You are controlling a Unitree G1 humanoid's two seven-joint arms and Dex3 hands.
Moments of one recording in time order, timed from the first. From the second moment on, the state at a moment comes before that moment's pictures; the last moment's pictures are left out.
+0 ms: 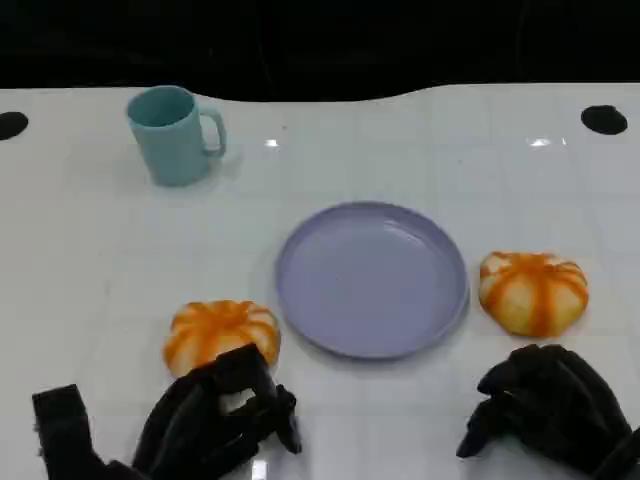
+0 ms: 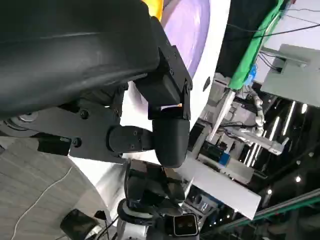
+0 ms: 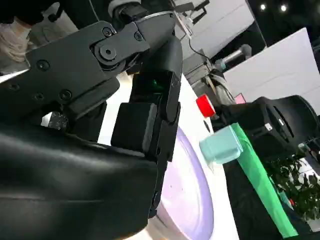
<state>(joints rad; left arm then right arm) -0.13 -0.08 0.13 0.67 -0.40 -0.20 -0.87 -0.23 -0.03 -0.19 0.79 0.42 -0.15 0.96</state>
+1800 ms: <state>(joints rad) -0.10 -0.06 0.14 0.66 -0.34 -0.36 -0.82 -0.23 -0.03 -0.19 0.77 0.42 -0.13 0.96</state>
